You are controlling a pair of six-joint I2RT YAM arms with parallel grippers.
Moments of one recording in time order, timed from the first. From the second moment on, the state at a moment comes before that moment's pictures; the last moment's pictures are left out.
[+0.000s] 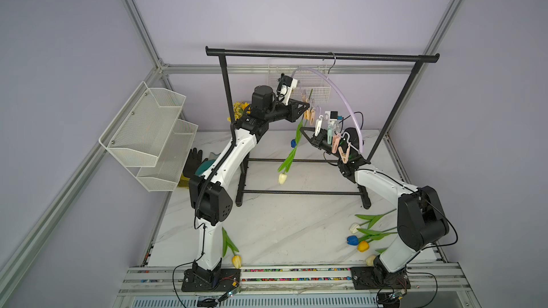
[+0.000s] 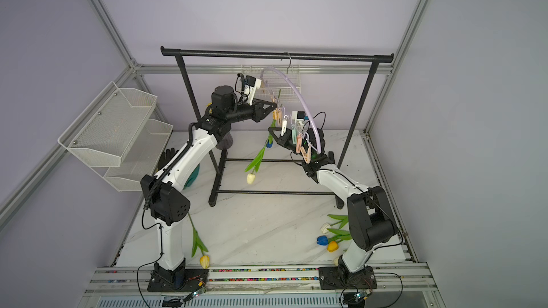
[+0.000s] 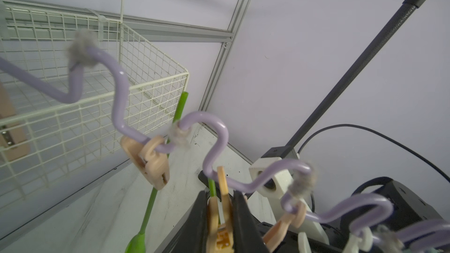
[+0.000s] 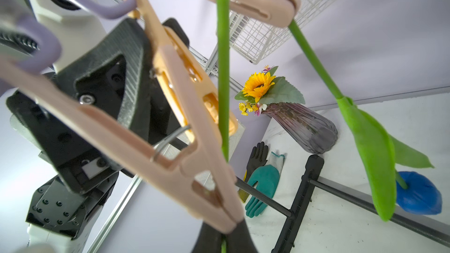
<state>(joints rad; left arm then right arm) -0.43 2.04 2.19 -0.25 0.61 -0.32 0.36 1.67 1.17 0.64 -0.58 1.00</state>
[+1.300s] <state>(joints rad) -0.44 2.04 2.16 -0.23 0.62 -0.34 0.36 1.67 1.24 0.46 -0.55 0.83</state>
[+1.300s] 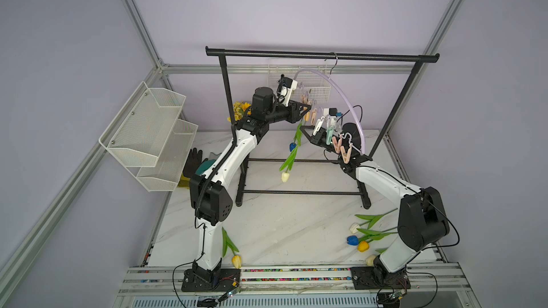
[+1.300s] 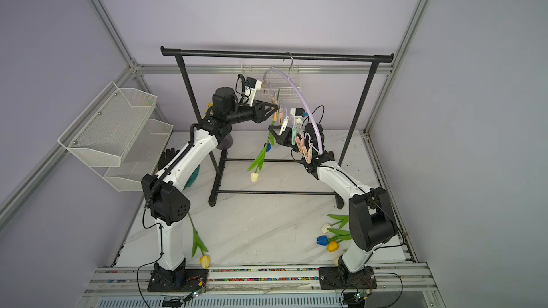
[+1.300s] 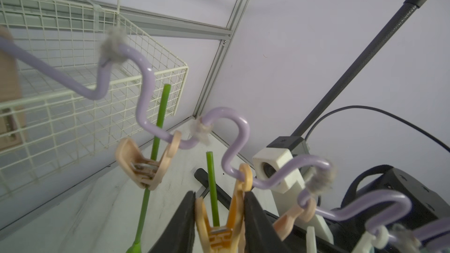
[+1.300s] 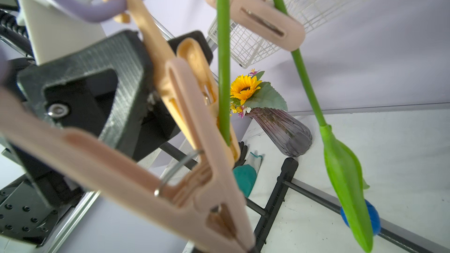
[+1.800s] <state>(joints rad) -0.44 2.04 2.15 -0.22 0.62 -0.33 0.35 1.67 1.26 0.43 -0.54 0.81</state>
